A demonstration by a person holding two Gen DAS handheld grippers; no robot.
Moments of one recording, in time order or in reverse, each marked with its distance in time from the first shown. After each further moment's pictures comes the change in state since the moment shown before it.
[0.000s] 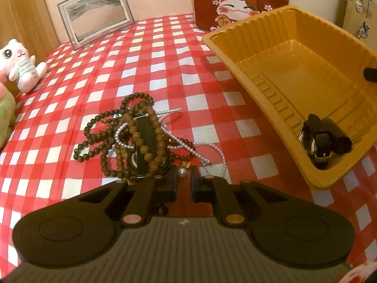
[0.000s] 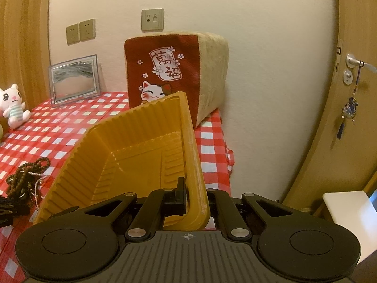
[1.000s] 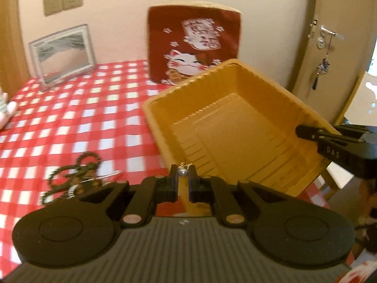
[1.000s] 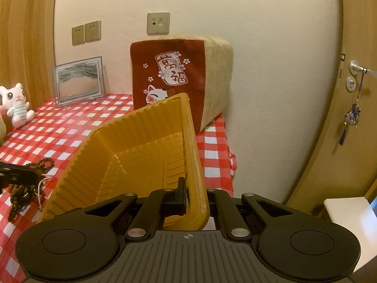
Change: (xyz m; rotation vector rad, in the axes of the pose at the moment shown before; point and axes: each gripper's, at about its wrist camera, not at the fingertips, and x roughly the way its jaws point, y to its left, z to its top) left arm -0.051 -0.043 0.050 -0.013 -0.166 -0.201; right arm -0.006 0.005 0.001 -0.022 -0.018 0.011
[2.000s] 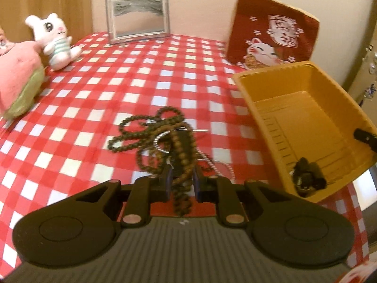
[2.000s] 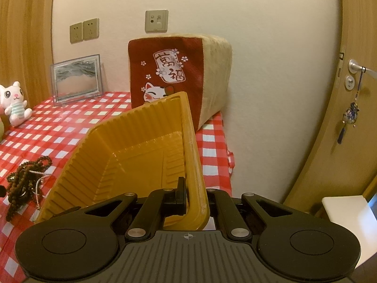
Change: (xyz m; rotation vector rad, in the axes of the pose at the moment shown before) left arm -0.029 0.095 -0.049 -0.243 0.058 0.191; right arm 0.005 0.001 0.002 0.001 0.014 -0.013
